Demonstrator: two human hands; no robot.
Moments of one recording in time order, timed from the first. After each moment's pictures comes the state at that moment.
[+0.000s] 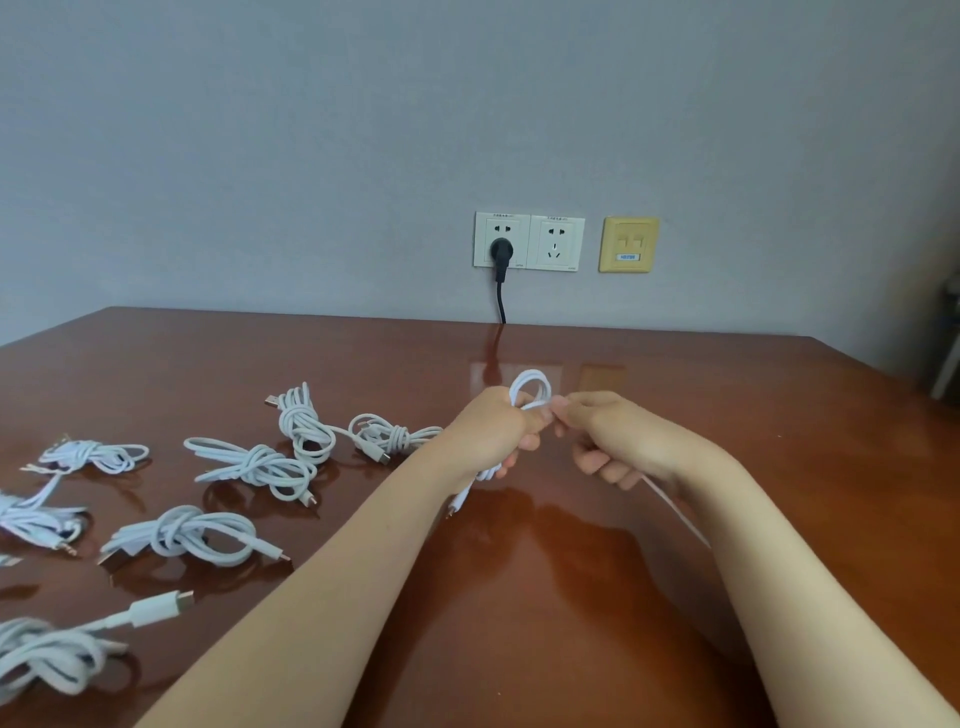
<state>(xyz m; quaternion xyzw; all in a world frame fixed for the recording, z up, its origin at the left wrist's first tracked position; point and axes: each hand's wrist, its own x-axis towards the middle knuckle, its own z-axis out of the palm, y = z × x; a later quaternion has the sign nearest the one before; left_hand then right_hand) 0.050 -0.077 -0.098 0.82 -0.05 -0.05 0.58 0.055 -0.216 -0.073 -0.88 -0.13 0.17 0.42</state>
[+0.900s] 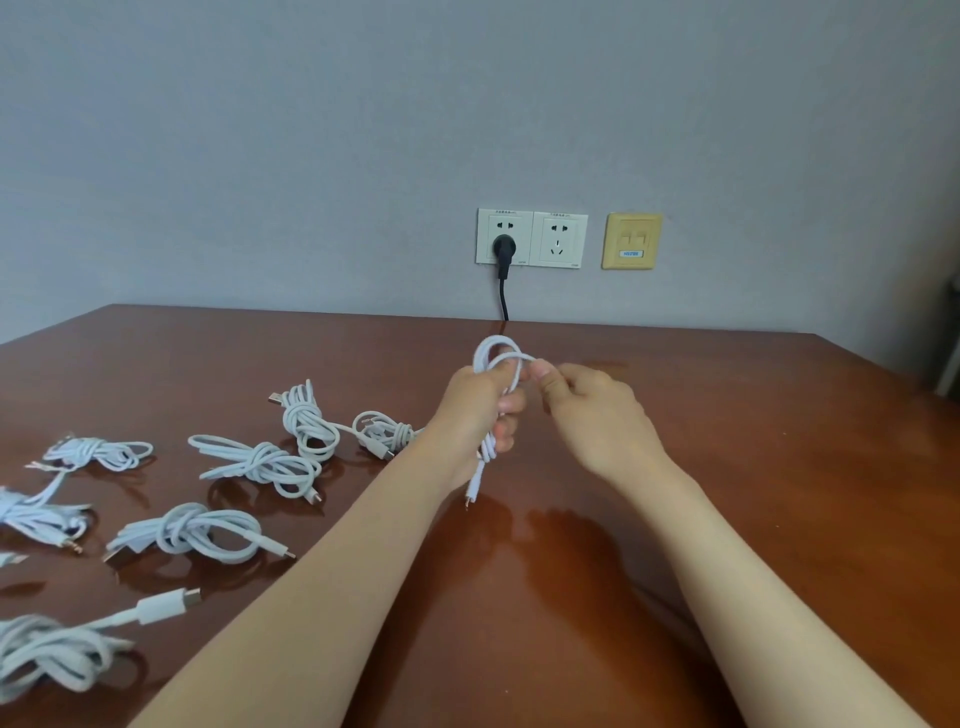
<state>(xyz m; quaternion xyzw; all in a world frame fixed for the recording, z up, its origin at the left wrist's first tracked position) 0.051 -0.076 -0.094 0.61 0.02 0.01 0.79 0.050 -0.191 -0.084 -0.92 -0.13 -0.10 0.35</state>
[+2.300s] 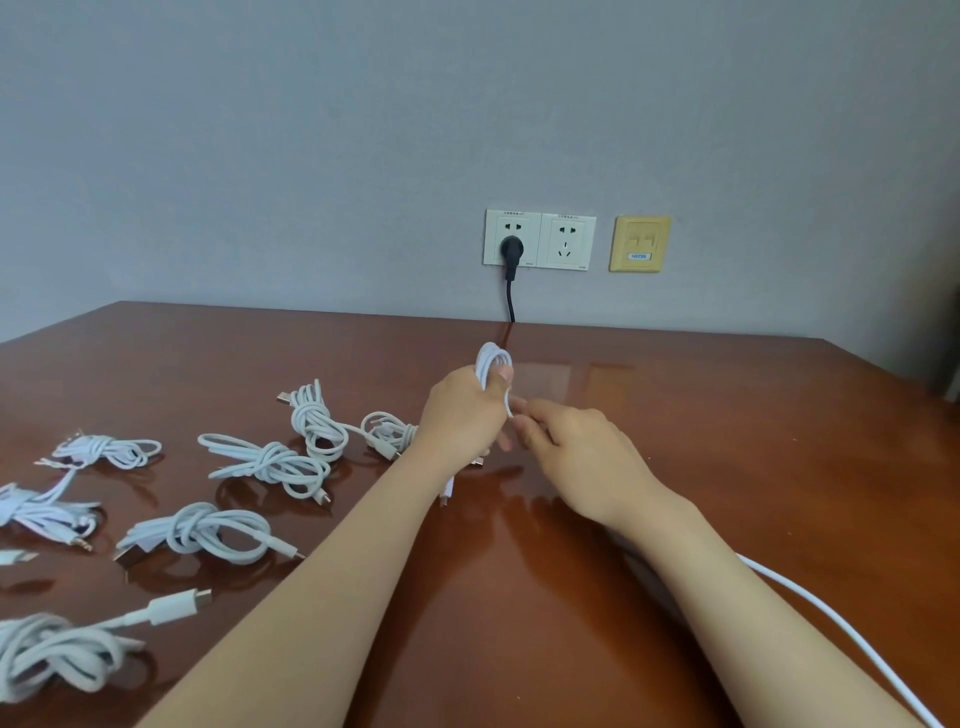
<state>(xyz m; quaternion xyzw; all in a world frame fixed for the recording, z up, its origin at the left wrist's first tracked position) 0.057 -0.059 -0.101 0.87 0.04 0.15 0.48 0.046 -0.186 -0.105 -0.93 -0.26 -0.08 0.24</state>
